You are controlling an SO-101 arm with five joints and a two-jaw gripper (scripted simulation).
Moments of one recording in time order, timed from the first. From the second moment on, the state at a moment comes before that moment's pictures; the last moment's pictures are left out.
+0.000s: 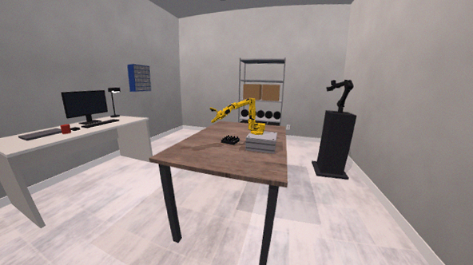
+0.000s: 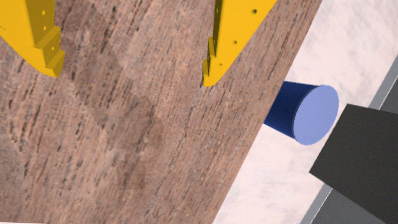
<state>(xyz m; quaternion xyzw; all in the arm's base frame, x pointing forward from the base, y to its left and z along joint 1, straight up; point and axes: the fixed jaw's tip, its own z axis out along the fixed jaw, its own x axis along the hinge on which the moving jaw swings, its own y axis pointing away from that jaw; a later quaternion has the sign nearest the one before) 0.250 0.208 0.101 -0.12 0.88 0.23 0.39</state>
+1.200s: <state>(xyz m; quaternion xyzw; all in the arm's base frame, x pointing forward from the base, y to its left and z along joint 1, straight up) 0.114 0.097 0.028 -0.13 0.97 0.11 0.19</state>
